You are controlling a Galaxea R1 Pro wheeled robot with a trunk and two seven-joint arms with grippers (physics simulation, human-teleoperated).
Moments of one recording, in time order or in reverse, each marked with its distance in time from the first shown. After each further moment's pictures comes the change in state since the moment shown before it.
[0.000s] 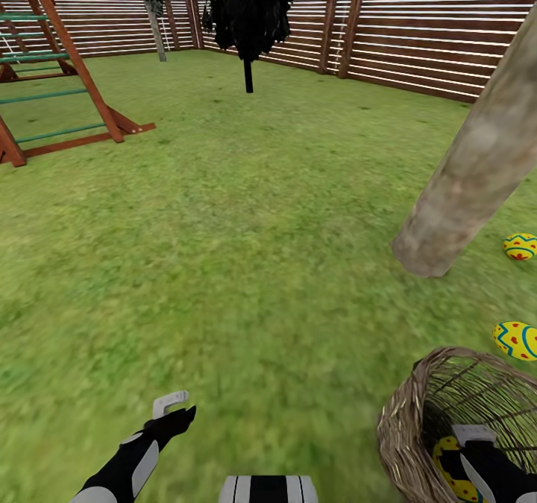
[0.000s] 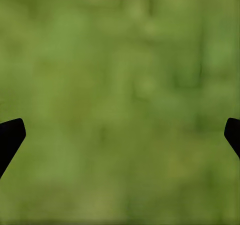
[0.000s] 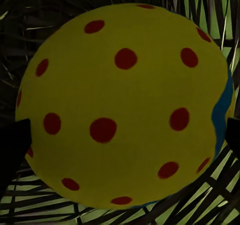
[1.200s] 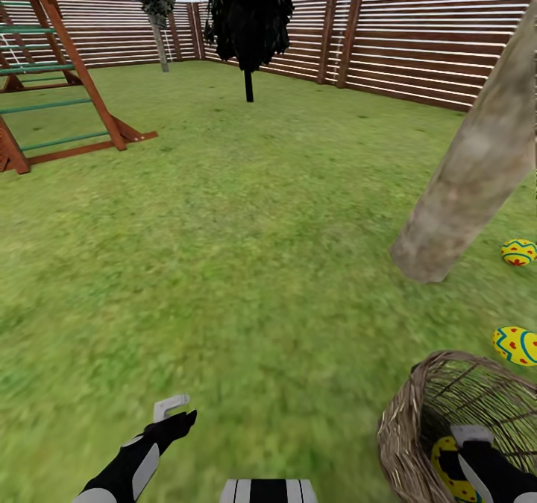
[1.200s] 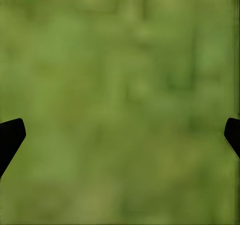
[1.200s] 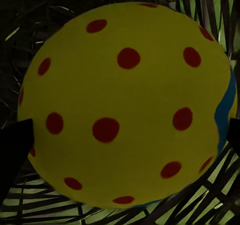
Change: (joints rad) left arm 0.000 -0.001 0.000 0.022 0.000 0.000 0.000; right arm 0.000 0.007 0.005 0.000 0.003 0.002 -0.003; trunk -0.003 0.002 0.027
